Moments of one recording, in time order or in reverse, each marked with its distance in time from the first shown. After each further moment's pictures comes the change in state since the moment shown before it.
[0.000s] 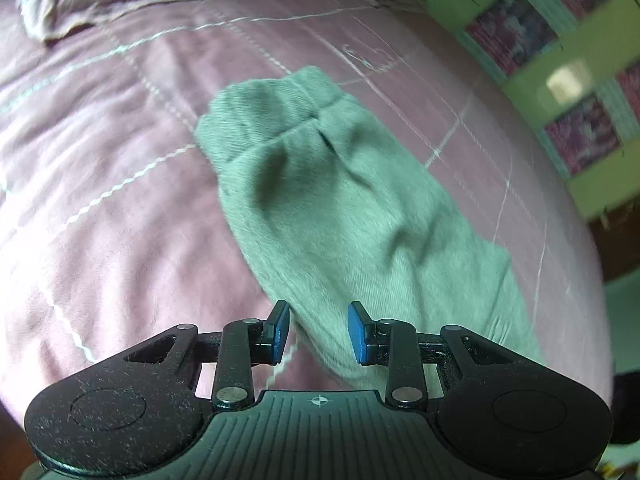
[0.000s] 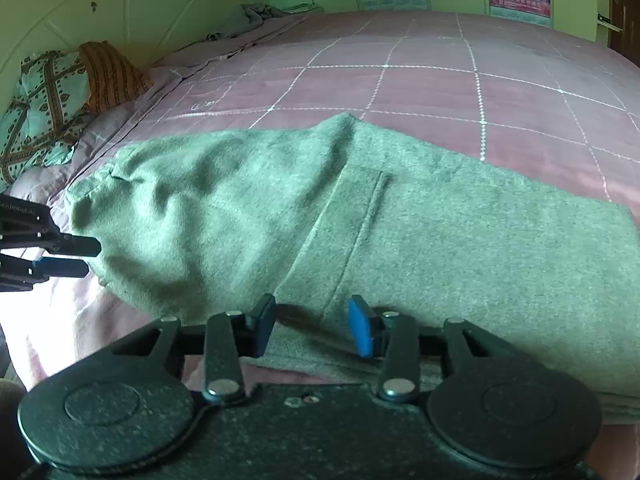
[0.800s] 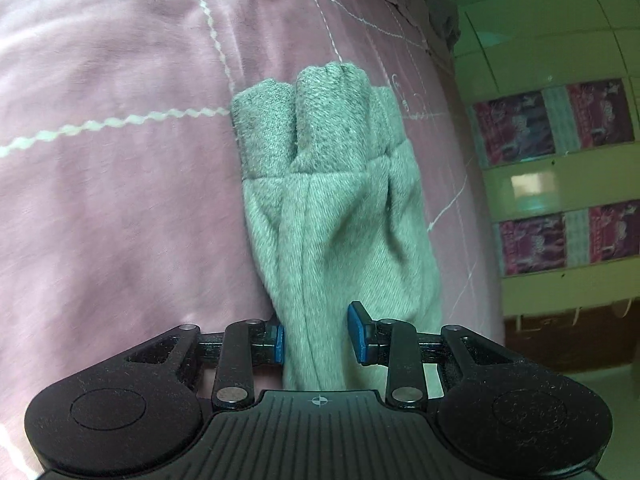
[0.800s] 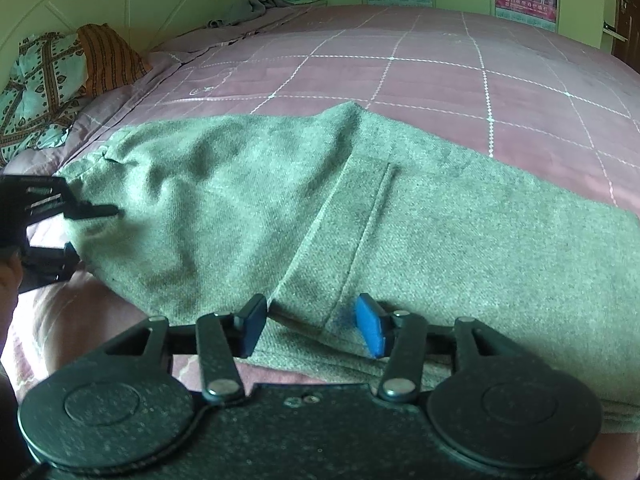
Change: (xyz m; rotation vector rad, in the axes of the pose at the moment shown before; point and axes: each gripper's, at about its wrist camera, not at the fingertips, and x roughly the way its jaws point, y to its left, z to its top) left arm 0.097 0.044 0.016 -0.385 -0.021 -0.265; right arm 0.012 0.006 -0.001 -0.039 0.022 -0.029
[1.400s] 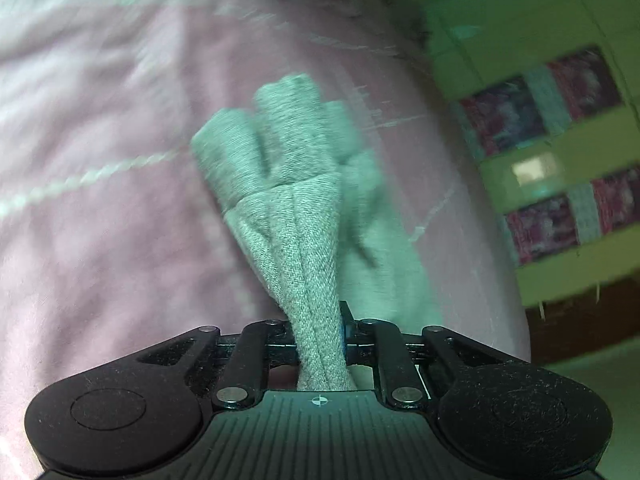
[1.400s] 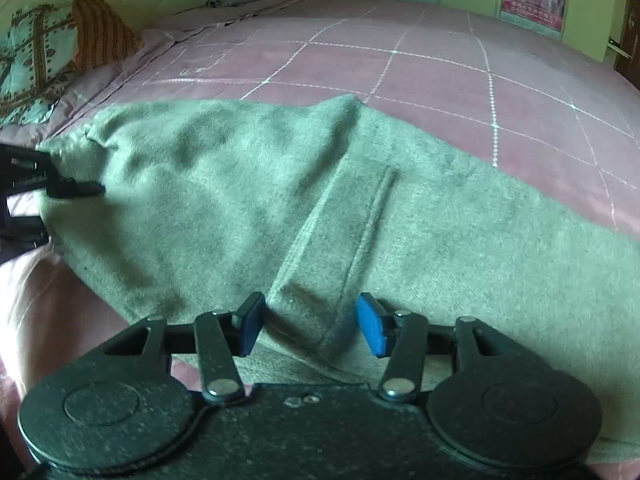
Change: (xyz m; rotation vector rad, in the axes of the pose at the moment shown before) left arm 0.001 -0.052 -0.002 0.198 -0.089 0.040; right arm 0.019 0.004 0.012 -0.061 0.047 -0.058
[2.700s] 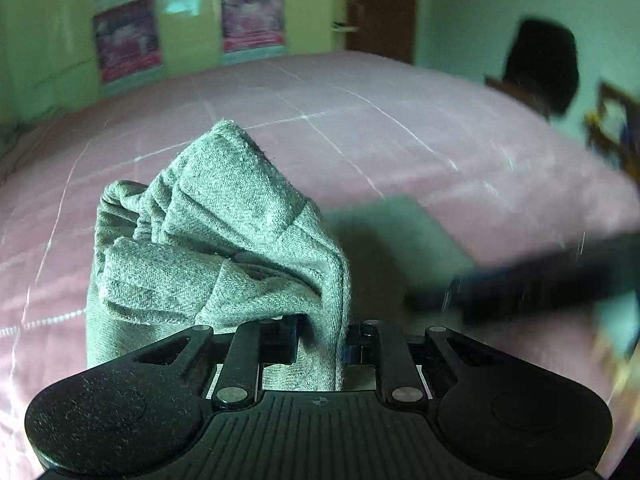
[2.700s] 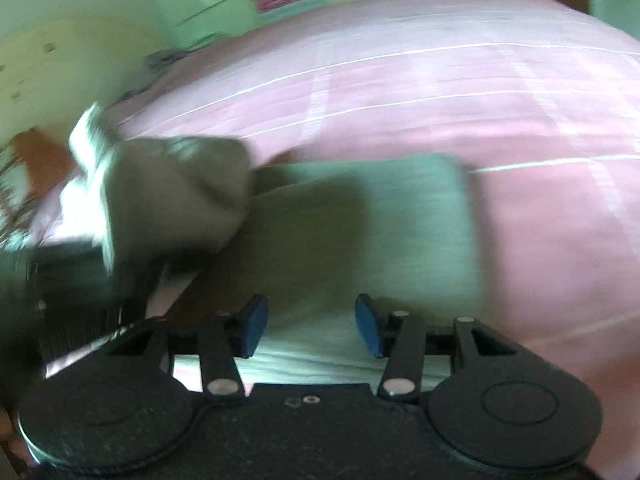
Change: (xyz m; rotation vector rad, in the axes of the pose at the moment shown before) left arm 0.030 -0.299 -0.238 1.365 0.172 -0.116; right arm -0.090 -0.155 -0.050 0.397 -0.094 0.011
